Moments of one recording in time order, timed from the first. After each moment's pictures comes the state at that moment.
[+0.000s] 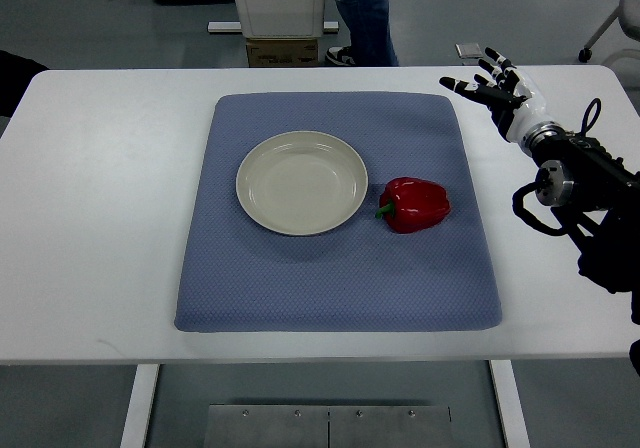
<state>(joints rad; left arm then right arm) -0.06 0.00 -0.22 -0.22 0.02 0.06 -0.06 0.91 -0.16 0.71 0.60 -0.36 -0.08 0.15</state>
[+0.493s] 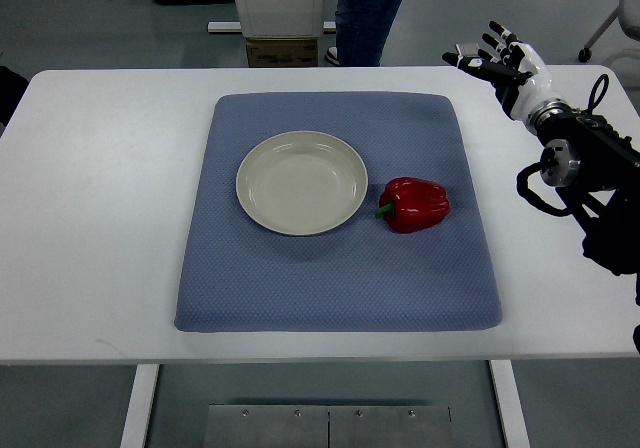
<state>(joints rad) -0.05 0.00 -0.22 -0.22 0.02 0.07 -0.06 0.96 -0.17 0.72 0.60 -0.36 -0.07 0.15</state>
